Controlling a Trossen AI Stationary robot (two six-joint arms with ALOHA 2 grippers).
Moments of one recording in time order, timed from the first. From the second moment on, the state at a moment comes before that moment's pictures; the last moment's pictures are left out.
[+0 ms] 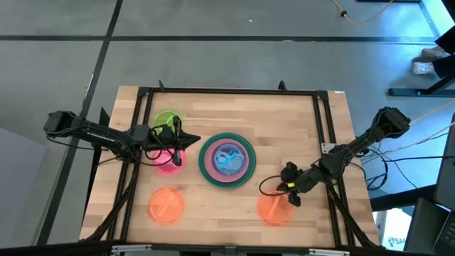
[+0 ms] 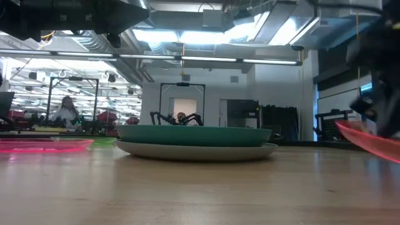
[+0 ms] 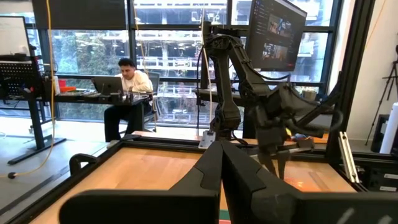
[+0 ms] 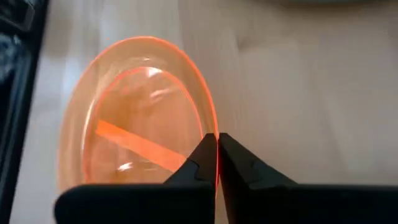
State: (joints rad) left arm -0.07 0.91 0.28 0.77 -0.22 -0.02; right arm 0.62 1.20 0.38 -0.01 0.19 0.73
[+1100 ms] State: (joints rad) left arm -0.07 0.91 0.28 0.77 -0.22 0.01; right arm 0.14 1.40 0.39 0.72 0.45 0.49
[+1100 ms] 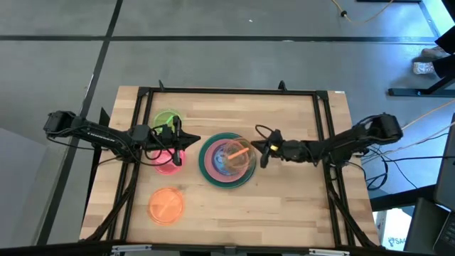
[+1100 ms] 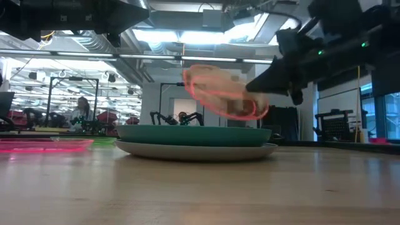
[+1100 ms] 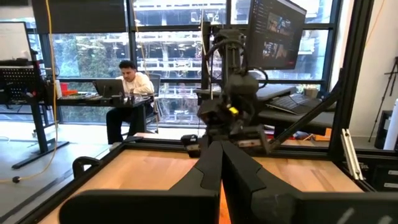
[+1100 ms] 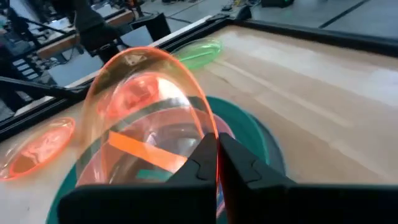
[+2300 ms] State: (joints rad) left arm -0.06 0.91 0.28 0.64 -0.31 0.01; right arm 0.20 1.57 0.60 0.65 0.35 0.16
